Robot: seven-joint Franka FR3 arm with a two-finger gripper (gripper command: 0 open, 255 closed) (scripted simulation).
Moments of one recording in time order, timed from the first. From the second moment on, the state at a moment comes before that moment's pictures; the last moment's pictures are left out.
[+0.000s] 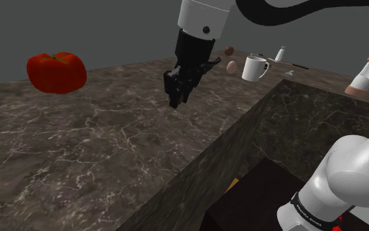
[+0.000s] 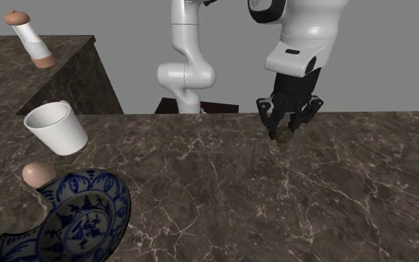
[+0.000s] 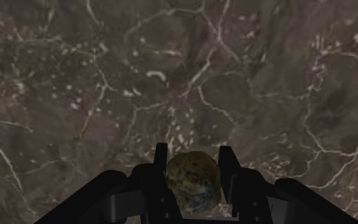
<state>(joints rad) 0.10 -0.36 0.56 -2.00 0.12 1.85 0.37</state>
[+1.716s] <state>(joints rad) 0.05 -0.25 0.52 -1.60 0.06 1.55 0.32</state>
